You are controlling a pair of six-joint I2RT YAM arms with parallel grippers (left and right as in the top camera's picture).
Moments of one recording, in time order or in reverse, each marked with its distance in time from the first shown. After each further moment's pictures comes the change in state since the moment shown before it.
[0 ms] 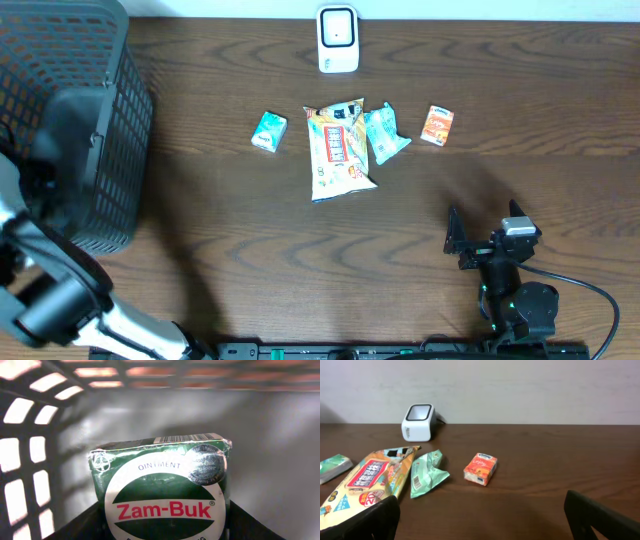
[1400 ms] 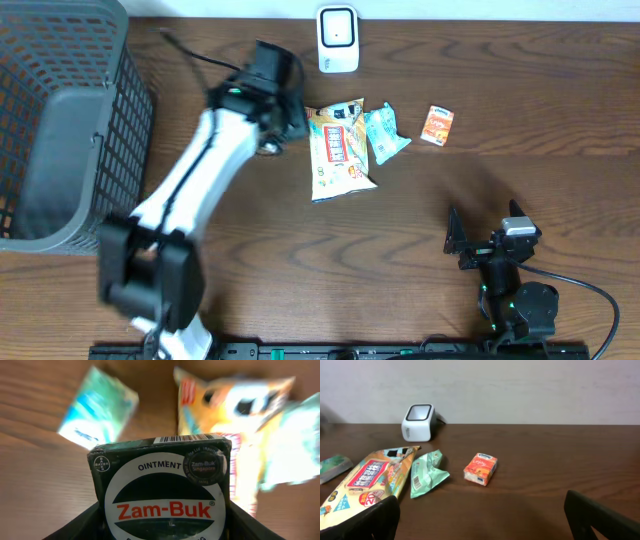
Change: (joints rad) left arm -1.088 -0.026 0.021 0.070 0.173 0.266; right arm 0.000 0.000 0.000 0.000 0.000 0.000
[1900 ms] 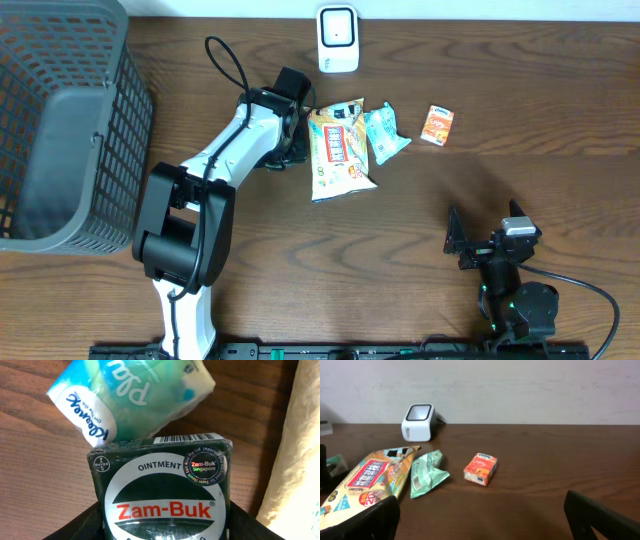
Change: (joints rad) left arm -0.009 0.202 0.000 -0.060 -0.131 0.033; right arm 0.000 0.000 0.000 0.000 0.000 0.000
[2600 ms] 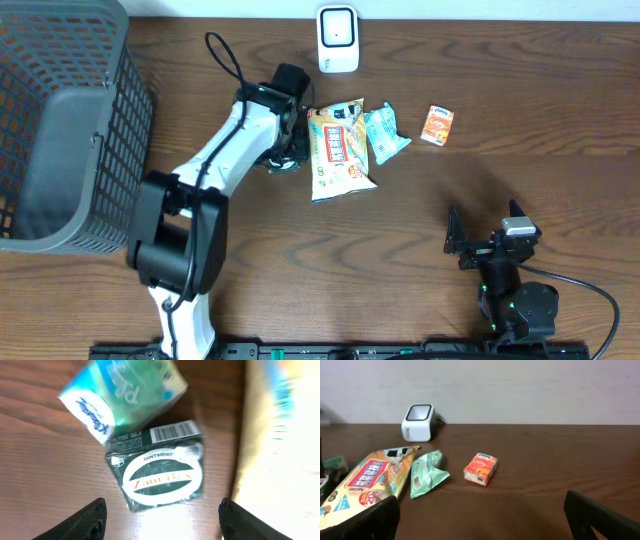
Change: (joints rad) left arm 0.000 -0.061 0.025 -0.043 0.031 0.069; right arm 0.000 0.000 0.000 0.000 0.000 0.000
